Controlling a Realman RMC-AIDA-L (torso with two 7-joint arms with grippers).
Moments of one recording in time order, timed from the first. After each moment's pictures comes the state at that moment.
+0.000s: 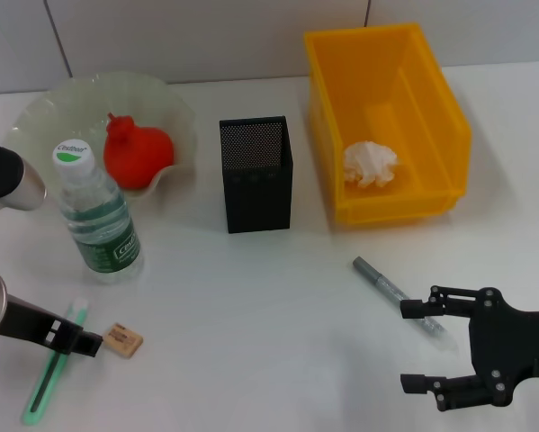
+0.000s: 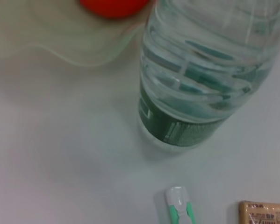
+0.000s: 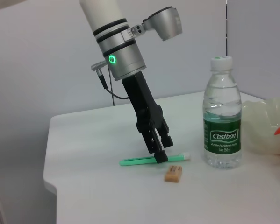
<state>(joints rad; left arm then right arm) -0.27 -2.08 1.62 1.61 2.75 1.48 -2.88 0.22 2.05 -0.90 -0.79 -1.87 -1.76 1.07</state>
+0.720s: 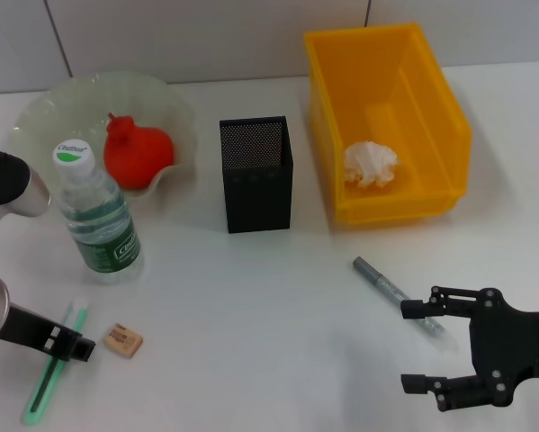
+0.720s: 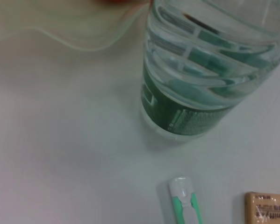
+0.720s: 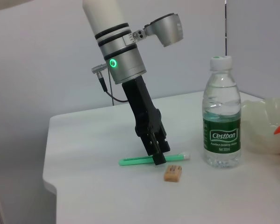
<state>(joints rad) -0.29 -2.07 1.62 1.56 2.75 1.48 -2.88 0.22 2.05 -0.90 -0.79 -1.87 -1.76 1.07</state>
